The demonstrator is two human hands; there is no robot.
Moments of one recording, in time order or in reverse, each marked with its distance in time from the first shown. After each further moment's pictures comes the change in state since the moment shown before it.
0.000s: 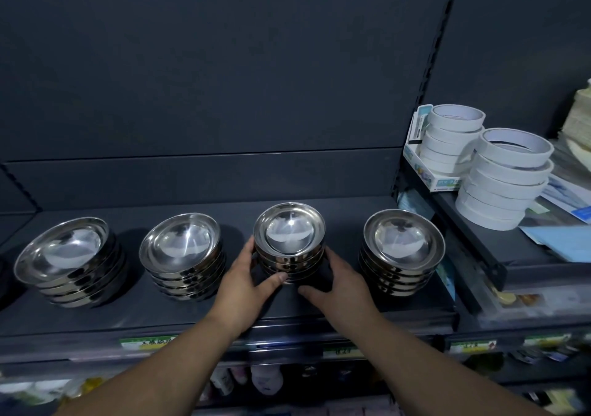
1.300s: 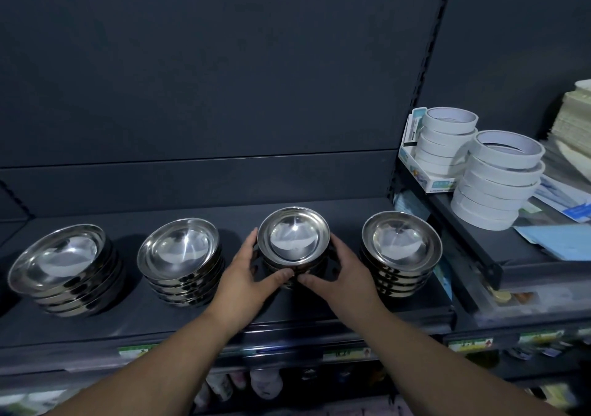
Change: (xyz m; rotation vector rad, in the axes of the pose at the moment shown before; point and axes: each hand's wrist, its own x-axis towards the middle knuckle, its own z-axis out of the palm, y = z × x) left_hand 0.007 0.011 -0.005 -0.110 -0.055 0.041; right_hand 0.007 -0.006 -0.008 0.236 0.073 -0.018
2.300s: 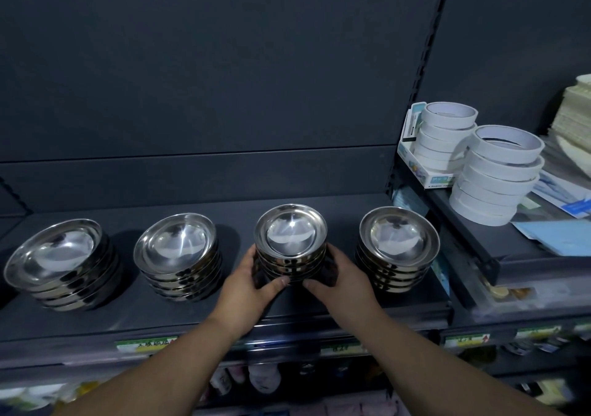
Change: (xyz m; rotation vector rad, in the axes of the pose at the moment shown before) left_hand -0.010 -0.010 0.012 0.001 -0.006 -0.084; right_hand -0.004 0.020 0.006 -0.041 -0.039 0.092
